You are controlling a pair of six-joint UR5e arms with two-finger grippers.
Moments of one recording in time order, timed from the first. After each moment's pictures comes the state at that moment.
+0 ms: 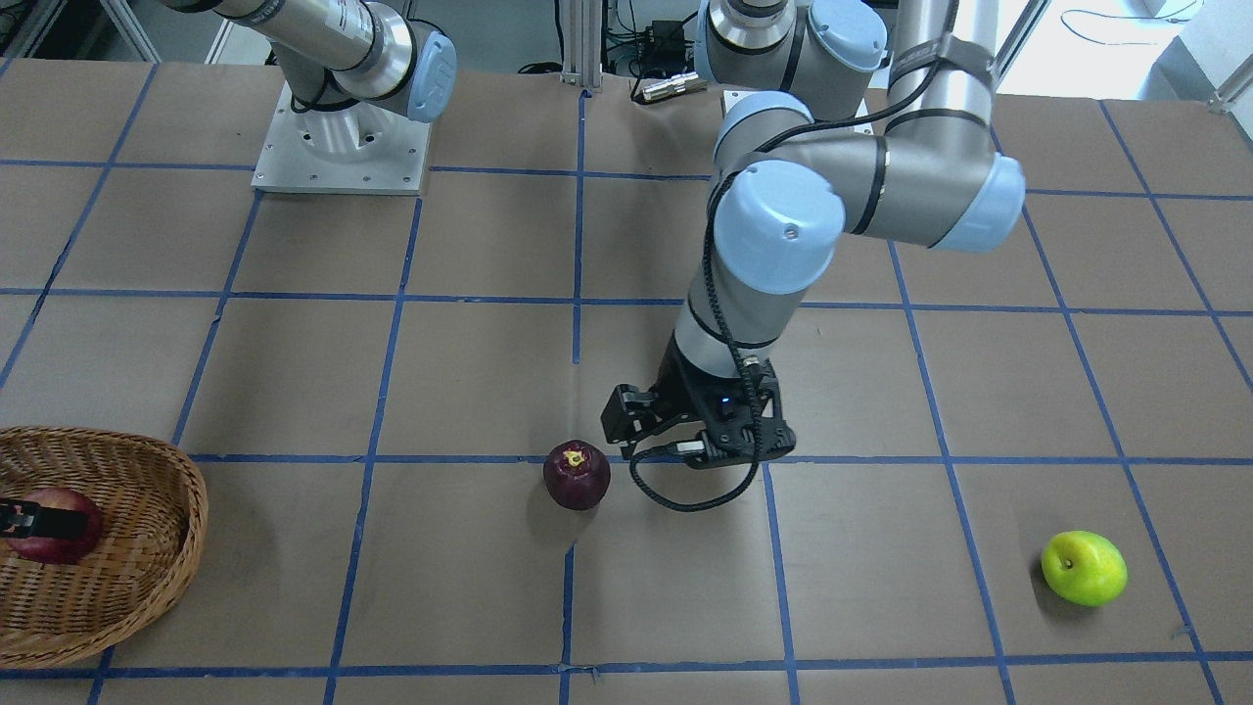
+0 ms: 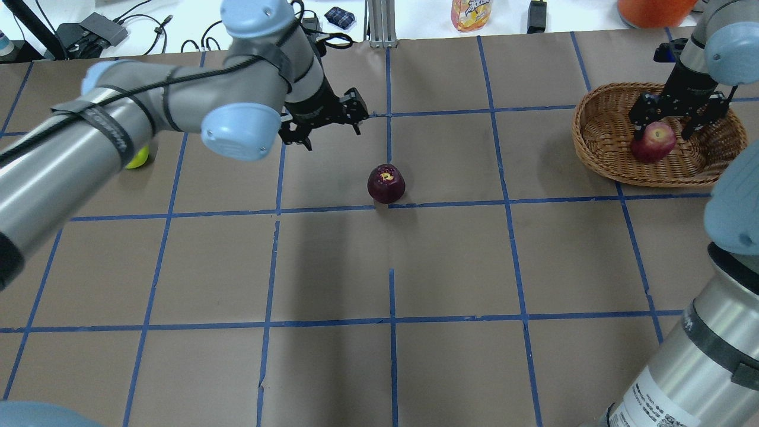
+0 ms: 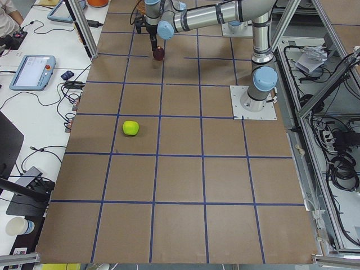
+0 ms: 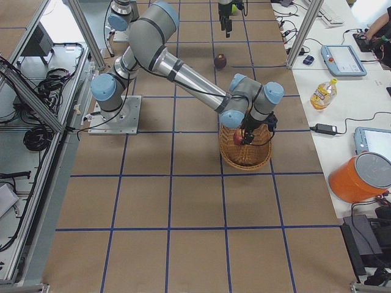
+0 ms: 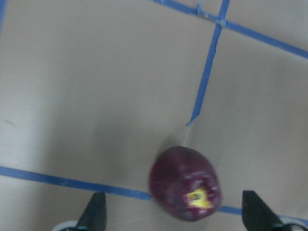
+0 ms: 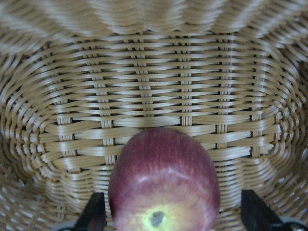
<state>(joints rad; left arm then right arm) -1.71 -1.90 -1.56 -1.14 1.46 -0.32 1.15 -0.94 1.32 -1.80 -1.69 -0.30</state>
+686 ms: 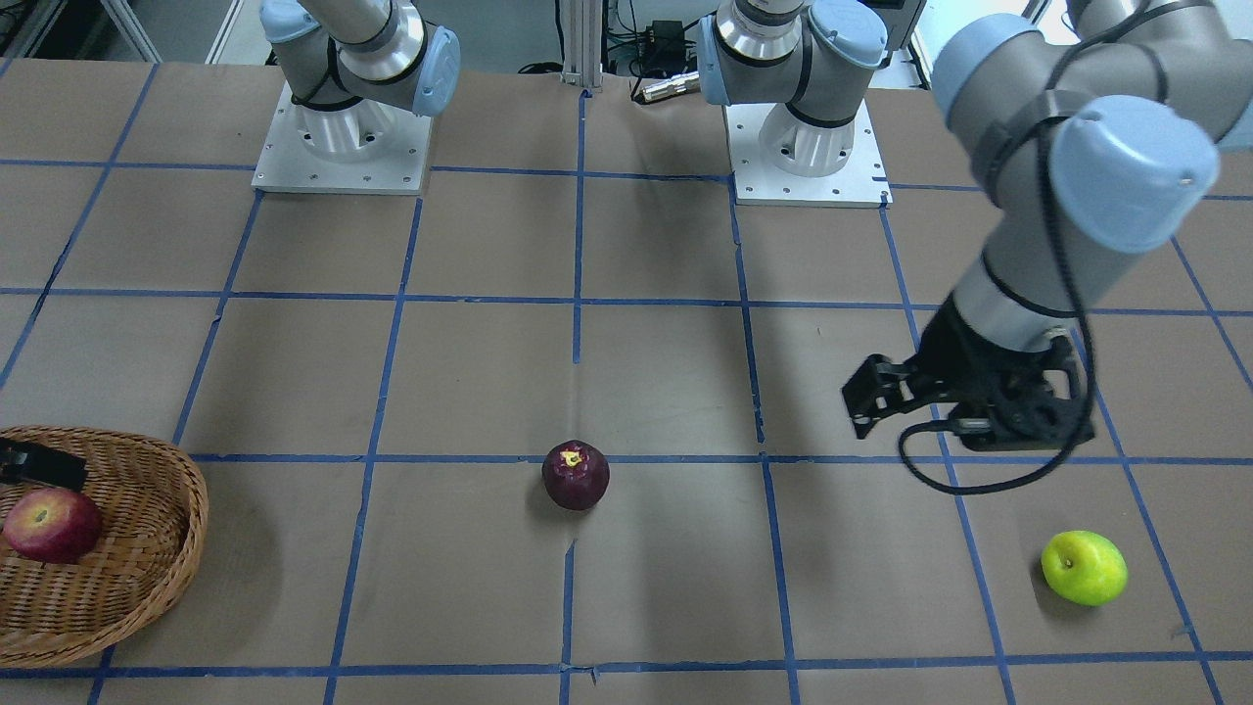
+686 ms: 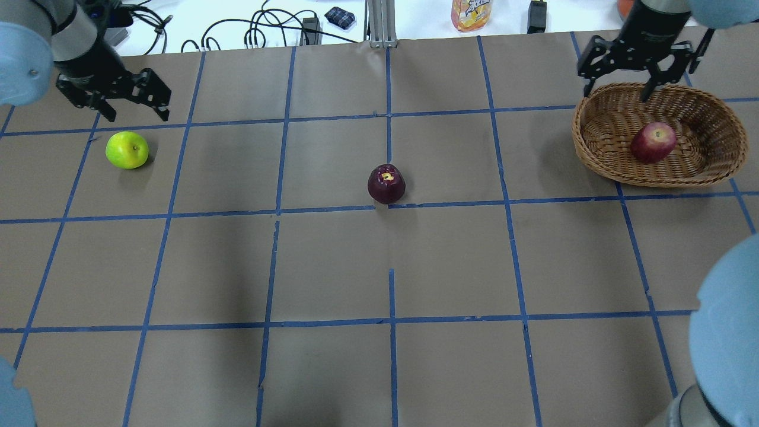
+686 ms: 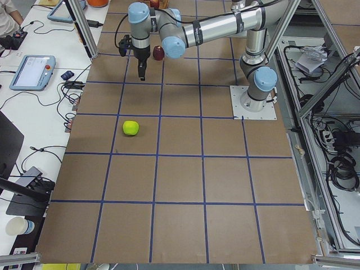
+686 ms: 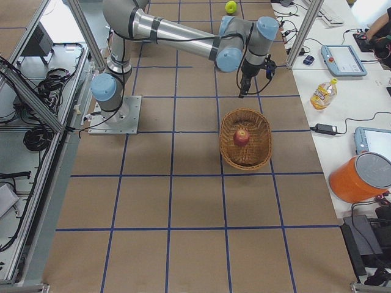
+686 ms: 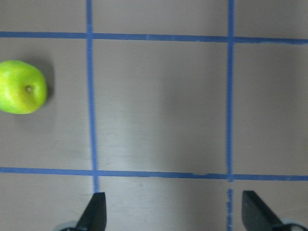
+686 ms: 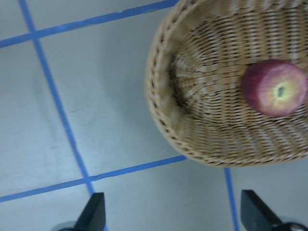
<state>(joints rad) -1.25 -1.84 -1.50 -1.31 1.58 0.35 1.42 -1.19 1.32 -1.61 -1.59 0.09</state>
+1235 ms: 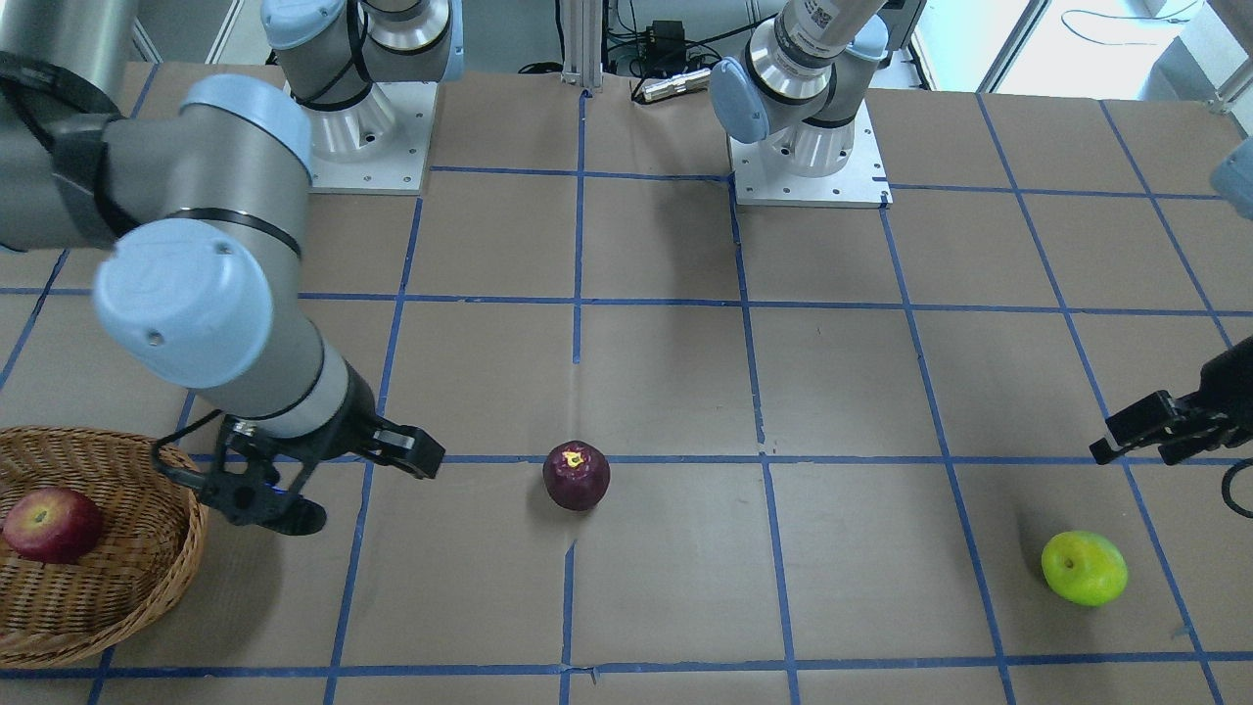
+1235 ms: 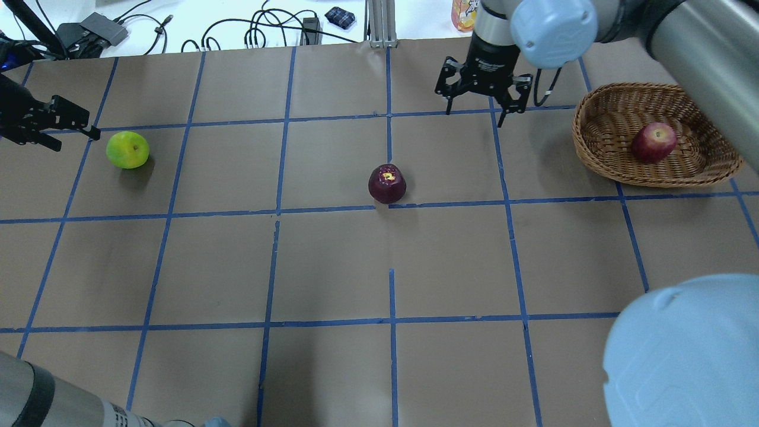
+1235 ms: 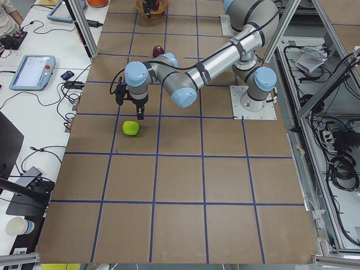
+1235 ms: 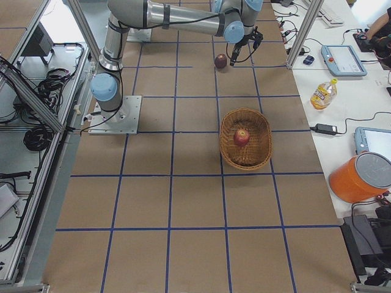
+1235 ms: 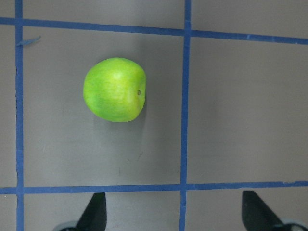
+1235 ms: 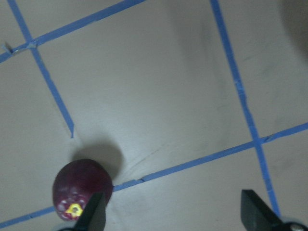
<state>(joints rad) -0.95 -2.00 -1.46 -1.30 1.32 0.54 1.71 -1.10 1.33 -1.73 -1.48 0.49</state>
